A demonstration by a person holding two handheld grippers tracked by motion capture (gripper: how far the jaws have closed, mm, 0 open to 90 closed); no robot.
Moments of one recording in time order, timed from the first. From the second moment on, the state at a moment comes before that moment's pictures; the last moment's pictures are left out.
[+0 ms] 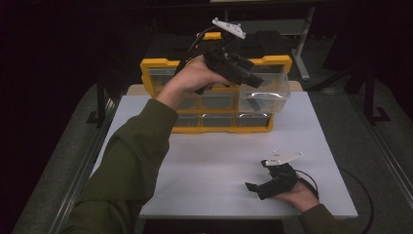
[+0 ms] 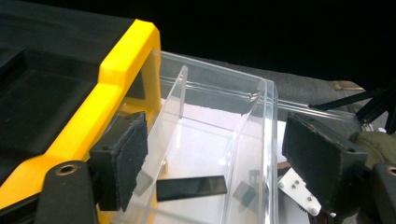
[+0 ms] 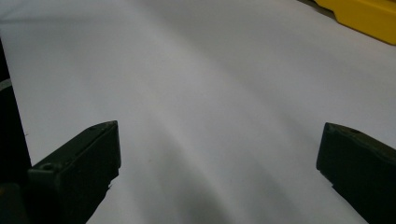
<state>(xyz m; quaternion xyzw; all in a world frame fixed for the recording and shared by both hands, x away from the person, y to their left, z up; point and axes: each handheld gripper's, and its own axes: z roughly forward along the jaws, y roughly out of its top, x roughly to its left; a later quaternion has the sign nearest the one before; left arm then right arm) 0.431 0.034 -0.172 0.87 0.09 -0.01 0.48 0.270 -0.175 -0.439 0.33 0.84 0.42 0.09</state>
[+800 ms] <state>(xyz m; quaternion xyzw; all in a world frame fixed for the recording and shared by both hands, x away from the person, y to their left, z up) 0.404 0.111 -0.178 0.87 0.10 0.03 0.48 0.271 -0.175 -0.440 0.34 0.84 0.42 0.08</state>
